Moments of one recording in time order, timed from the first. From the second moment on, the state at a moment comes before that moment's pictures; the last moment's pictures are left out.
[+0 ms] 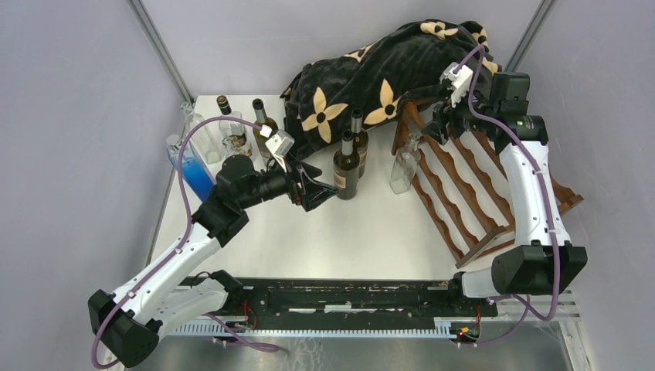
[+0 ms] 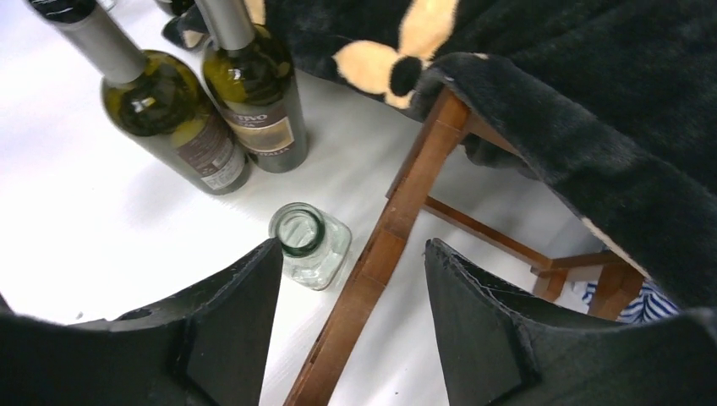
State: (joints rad) left arm -0.61 0.92 0.83 0.03 0.50 -0.39; right arm -0.04 1.41 1.55 -0.74 -0.71 -0.50
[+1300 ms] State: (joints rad) left arm -0.65 0.86 0.72 0.11 0.54 -0.39; right arm 0.11 1.61 1.64 -1.02 -0.77 -1.15
